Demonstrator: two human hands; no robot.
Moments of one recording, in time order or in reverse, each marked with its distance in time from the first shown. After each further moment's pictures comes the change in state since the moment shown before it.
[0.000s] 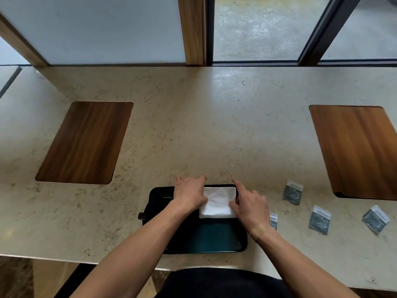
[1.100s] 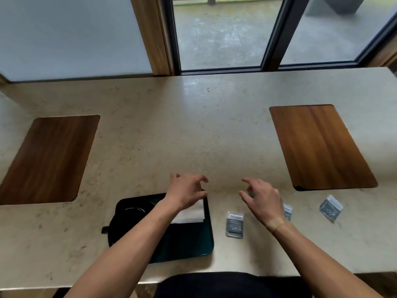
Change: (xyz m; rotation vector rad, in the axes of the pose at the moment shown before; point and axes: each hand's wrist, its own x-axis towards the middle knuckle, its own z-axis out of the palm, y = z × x) left_hand 0.010 0.072 -0.011 -0.183 0.133 0.294; right_hand 0.003 0.118 -0.057 0.068 0.162 0.005
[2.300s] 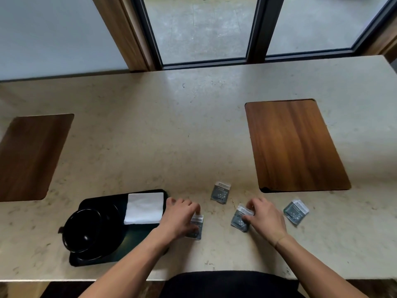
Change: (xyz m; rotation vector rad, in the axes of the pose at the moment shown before) left_hand -0.002 0.078 0.097 0.294 -0.205 0.008; right_hand -0.020 0.135 -0.013 0.010 -0.339 0.173
